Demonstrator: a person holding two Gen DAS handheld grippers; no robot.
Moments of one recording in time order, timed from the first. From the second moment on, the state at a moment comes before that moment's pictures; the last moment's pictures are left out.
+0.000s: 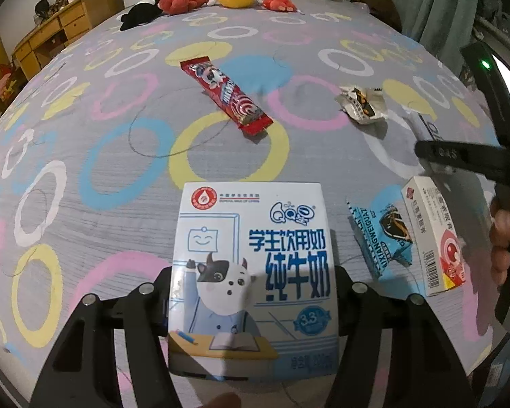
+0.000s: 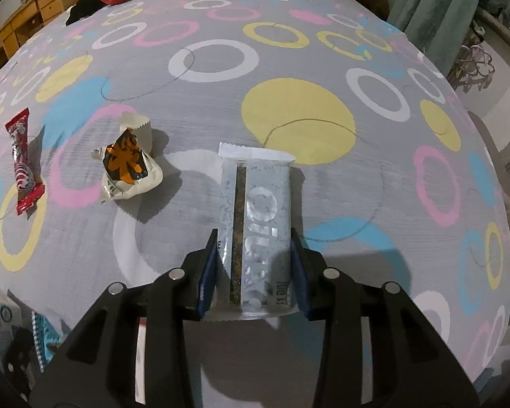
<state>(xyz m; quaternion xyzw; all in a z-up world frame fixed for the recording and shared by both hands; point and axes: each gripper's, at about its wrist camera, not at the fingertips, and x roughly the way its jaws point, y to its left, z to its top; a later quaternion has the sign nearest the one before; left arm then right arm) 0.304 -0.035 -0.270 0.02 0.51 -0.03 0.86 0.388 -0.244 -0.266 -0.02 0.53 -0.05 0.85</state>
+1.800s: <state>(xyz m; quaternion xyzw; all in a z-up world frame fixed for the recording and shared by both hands) 0.079 -0.051 -0.088 0.07 0.38 -0.10 0.92 0.072 -0.262 -0.037 0.04 0.35 -0.04 0.93</state>
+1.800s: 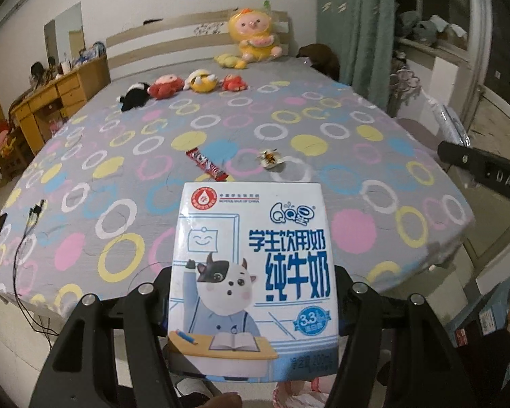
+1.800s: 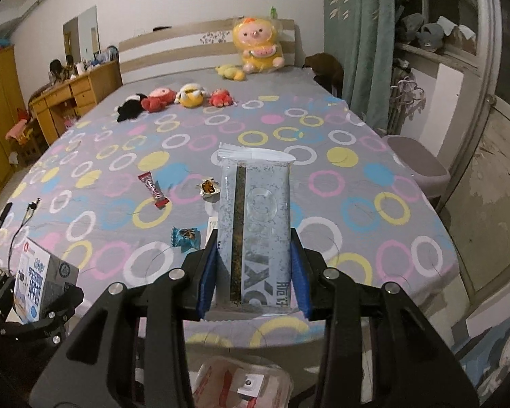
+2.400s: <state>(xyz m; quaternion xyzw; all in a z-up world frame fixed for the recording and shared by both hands) -0.015 -0.087 -0.052 0.08 0.36 -0.14 0.92 -0.037 -0.260 -0.006 0.04 0.30 -0.05 0.95</state>
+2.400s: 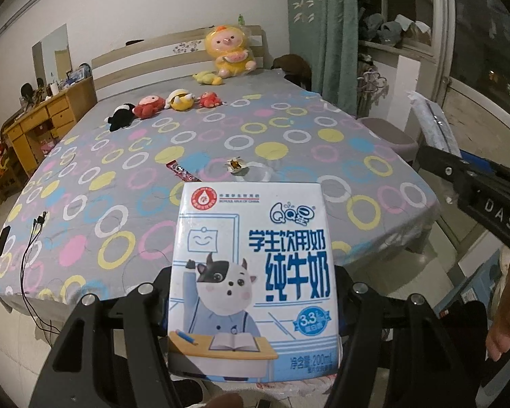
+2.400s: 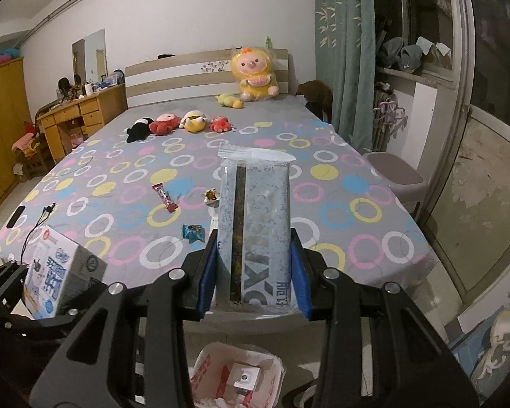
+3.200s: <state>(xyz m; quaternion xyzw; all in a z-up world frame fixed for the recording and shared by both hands) -0.046 -0.108 -0.110 0.11 0.42 -0.17 0.89 -0.074 -0.251 -0.045 0.04 0.33 -0.06 0.94</state>
